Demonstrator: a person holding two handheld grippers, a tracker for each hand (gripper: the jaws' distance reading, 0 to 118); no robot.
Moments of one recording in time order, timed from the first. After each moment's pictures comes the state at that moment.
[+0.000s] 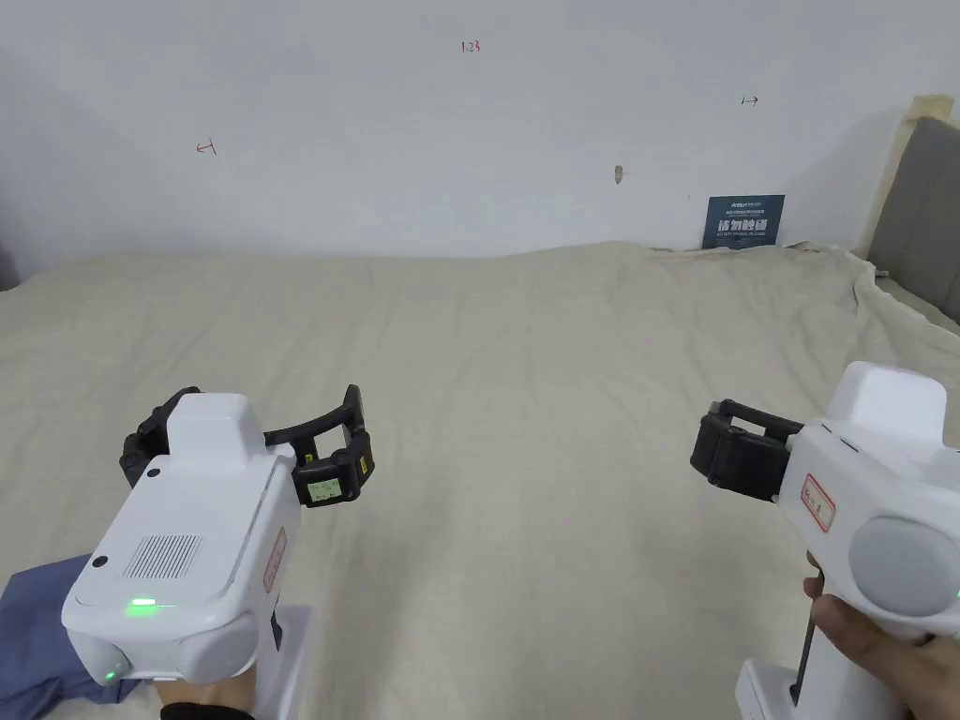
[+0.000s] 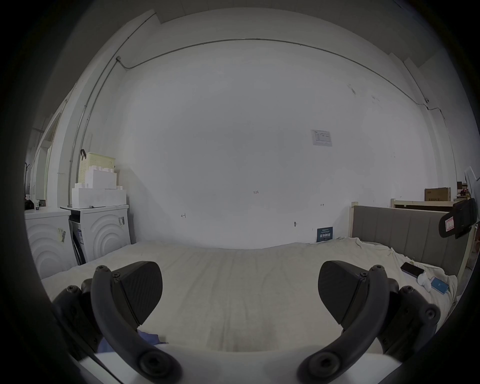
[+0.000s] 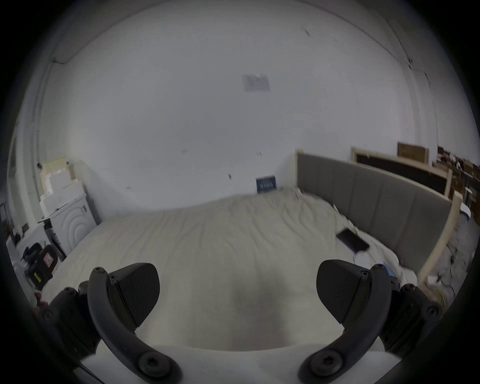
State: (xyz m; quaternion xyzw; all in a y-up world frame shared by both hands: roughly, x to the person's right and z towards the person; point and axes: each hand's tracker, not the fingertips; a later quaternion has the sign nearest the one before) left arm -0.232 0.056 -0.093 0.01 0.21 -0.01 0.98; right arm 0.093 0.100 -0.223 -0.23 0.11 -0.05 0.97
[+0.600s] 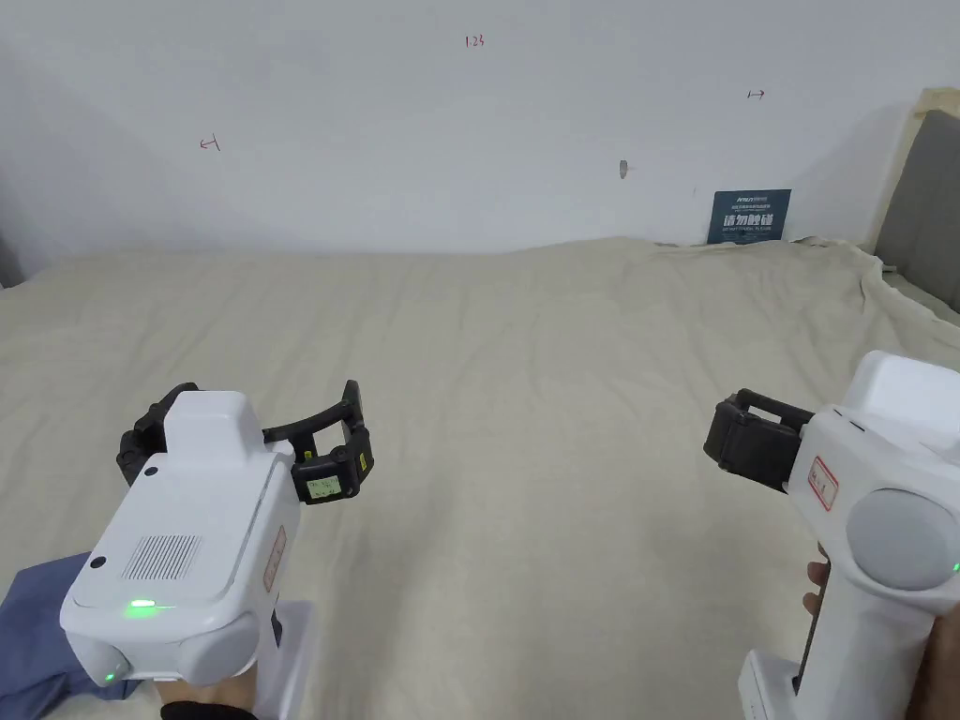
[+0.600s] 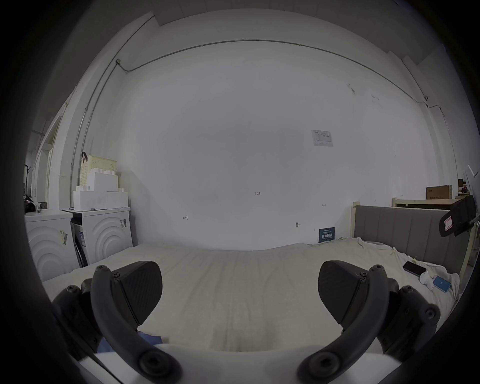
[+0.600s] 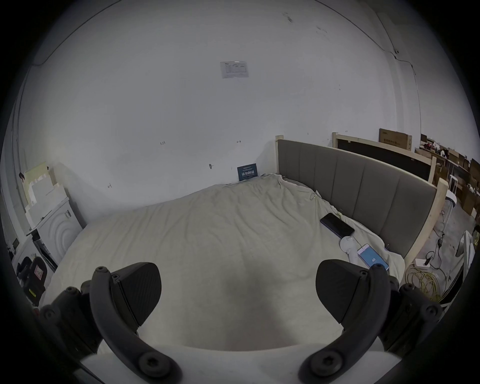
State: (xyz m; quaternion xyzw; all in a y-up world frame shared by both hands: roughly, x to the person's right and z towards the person) left arm -0.233 0.057 -0.091 0.02 0.22 -0.02 0.98; right arm 0.092 0.105 -0.223 -0.23 0.09 -0.05 0.97
